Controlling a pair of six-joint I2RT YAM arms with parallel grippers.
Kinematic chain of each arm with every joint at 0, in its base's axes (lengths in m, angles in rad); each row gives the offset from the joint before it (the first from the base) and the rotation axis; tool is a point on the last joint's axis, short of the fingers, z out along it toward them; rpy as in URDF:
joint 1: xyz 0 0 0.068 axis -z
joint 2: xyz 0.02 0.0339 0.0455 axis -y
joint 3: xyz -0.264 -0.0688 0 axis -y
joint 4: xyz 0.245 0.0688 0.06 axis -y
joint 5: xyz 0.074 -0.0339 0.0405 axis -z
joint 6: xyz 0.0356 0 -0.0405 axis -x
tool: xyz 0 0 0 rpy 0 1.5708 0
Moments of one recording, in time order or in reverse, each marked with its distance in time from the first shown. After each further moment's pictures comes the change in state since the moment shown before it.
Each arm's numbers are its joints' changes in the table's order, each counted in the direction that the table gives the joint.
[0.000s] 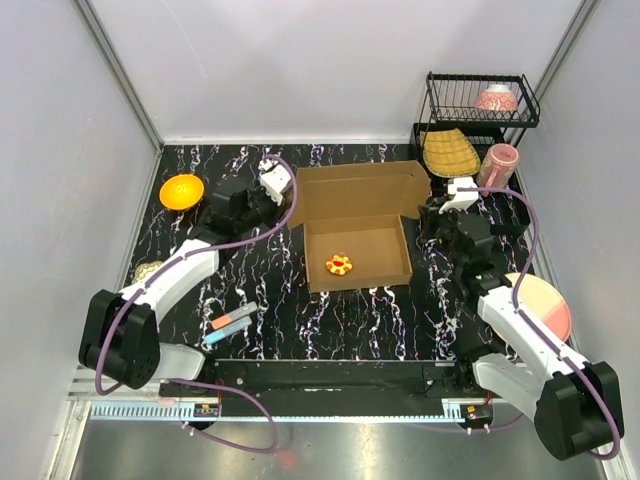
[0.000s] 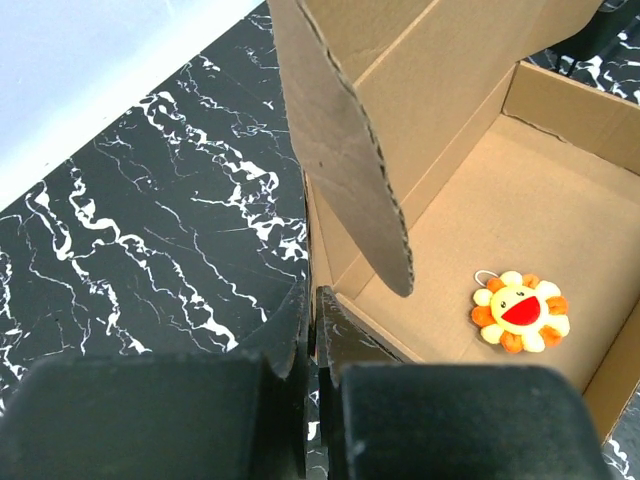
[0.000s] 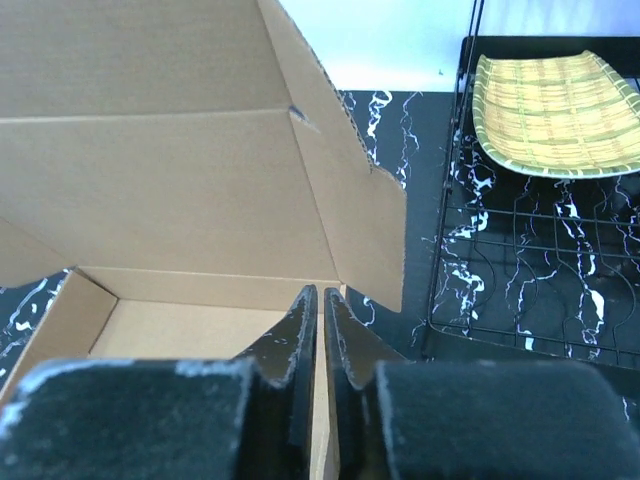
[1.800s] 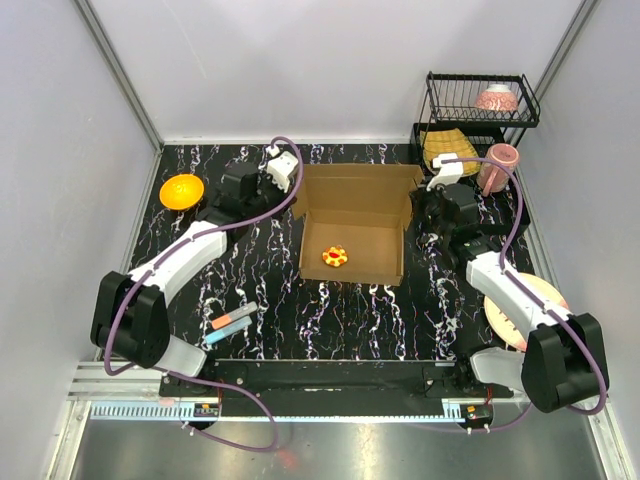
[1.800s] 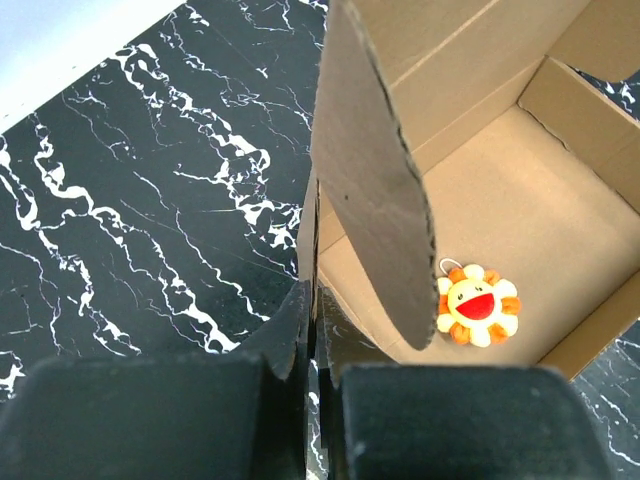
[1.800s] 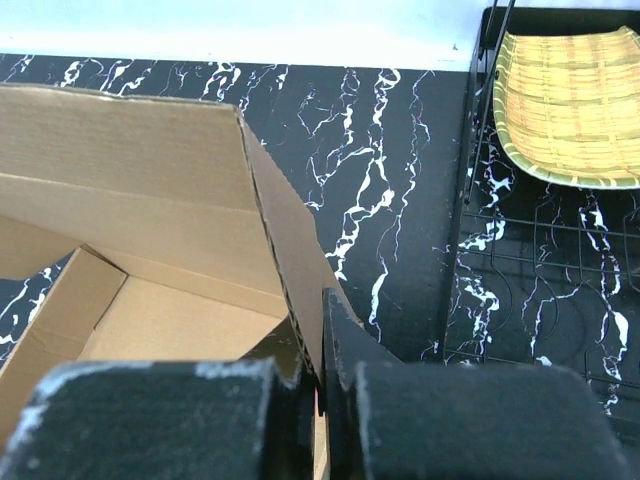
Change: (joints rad) left arm 0.011 -0.118 0.176 -0.180 -0.031 0.044; right arm 0.002 -0.240 0.206 -0.069 -0.017 -0.003
